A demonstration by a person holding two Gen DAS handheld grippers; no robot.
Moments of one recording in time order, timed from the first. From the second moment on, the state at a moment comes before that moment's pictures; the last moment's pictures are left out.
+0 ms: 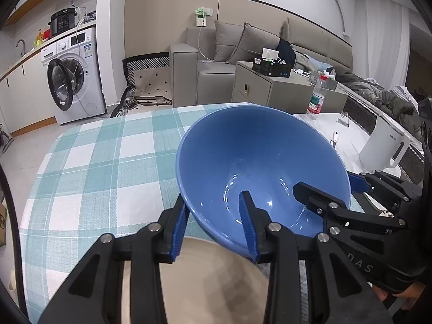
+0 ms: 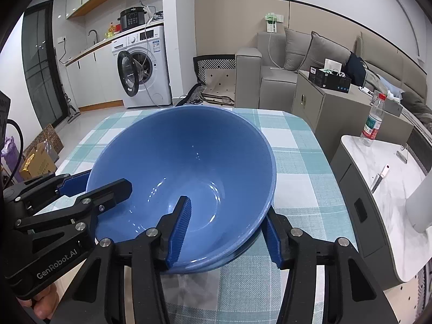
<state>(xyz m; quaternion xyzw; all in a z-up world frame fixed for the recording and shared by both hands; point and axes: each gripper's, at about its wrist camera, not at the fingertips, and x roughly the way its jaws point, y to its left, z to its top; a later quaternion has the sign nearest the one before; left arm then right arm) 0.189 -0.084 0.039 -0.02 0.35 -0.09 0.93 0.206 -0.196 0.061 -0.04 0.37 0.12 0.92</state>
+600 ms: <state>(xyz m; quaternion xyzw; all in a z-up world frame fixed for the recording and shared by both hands) 0.184 -0.071 0.040 -0.02 0.35 -0.09 0.93 0.191 -0.217 0.065 -0.02 0.34 0.13 0.93</state>
